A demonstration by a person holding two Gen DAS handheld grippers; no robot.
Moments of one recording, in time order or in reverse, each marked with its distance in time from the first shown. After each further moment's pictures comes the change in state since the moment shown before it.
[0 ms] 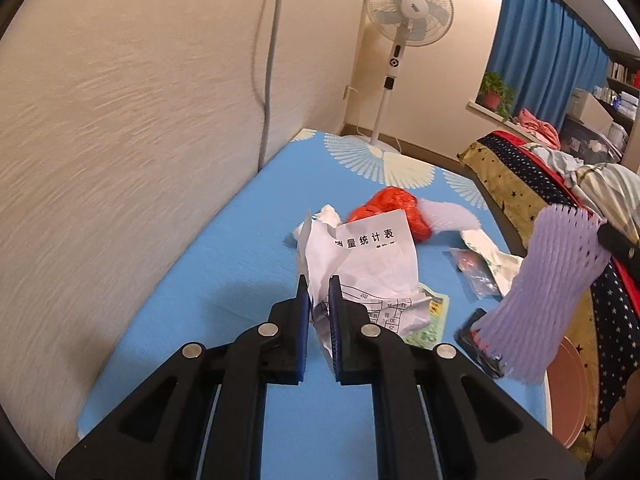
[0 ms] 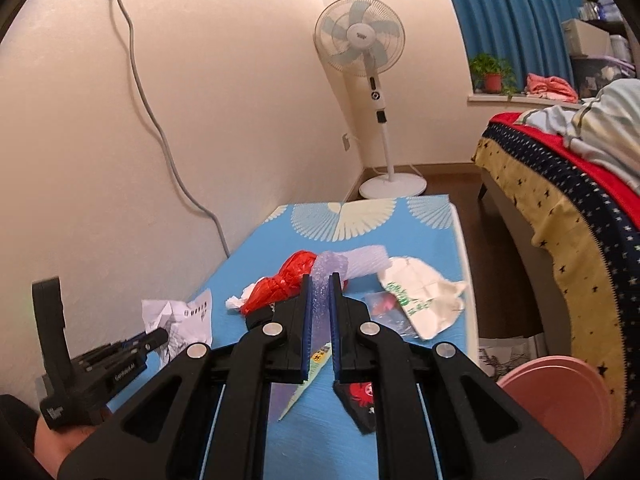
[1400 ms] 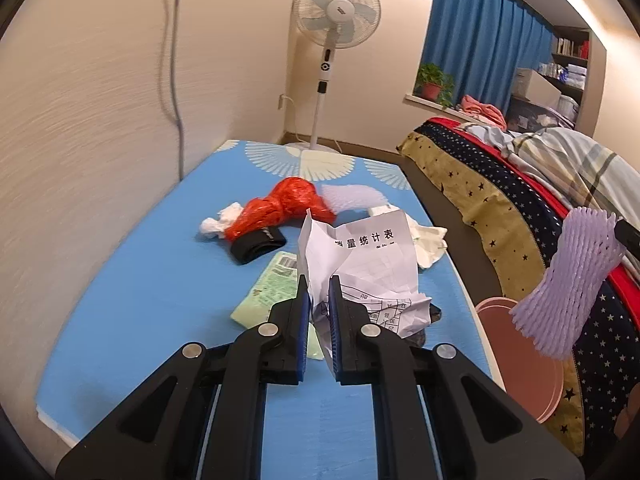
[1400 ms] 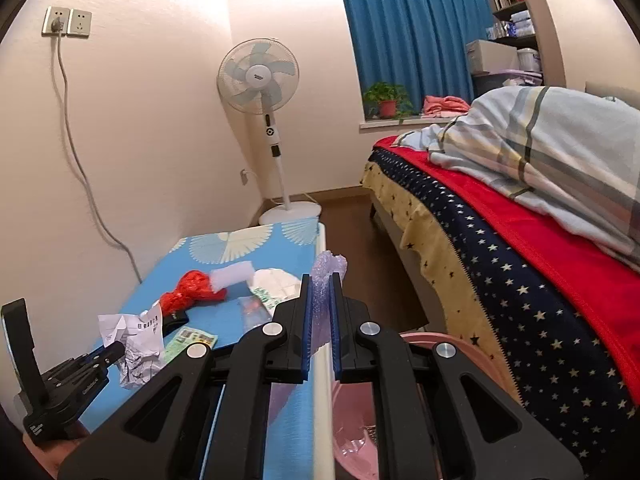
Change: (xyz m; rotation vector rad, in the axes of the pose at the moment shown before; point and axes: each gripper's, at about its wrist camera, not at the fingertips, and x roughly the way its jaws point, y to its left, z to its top) left arm -0.029 -0.079 -0.034 0.129 -0.043 -0.149; right arm -0.110 -0.073 -0.027 0.077 -0.123 -0.355
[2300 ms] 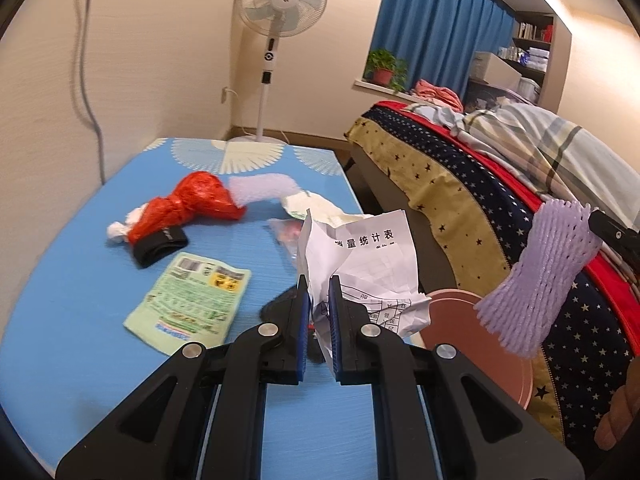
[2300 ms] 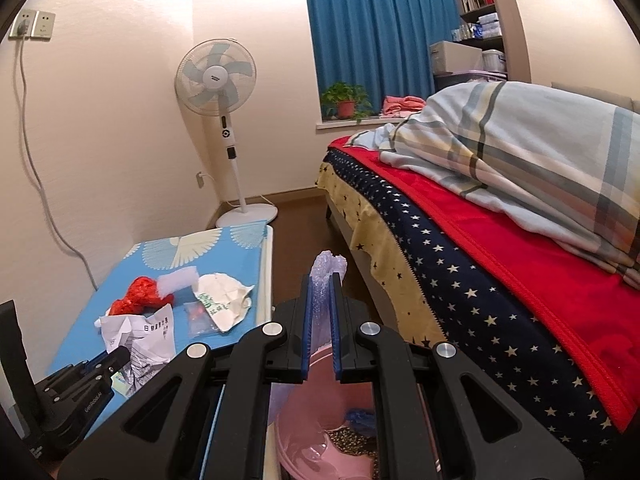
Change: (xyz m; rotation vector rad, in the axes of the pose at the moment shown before) left arm 0.032 -0.075 -0.004 0.066 0.036 -0.147; right arm 0.007 -0.036 -0.001 0.030 0.001 -0.146
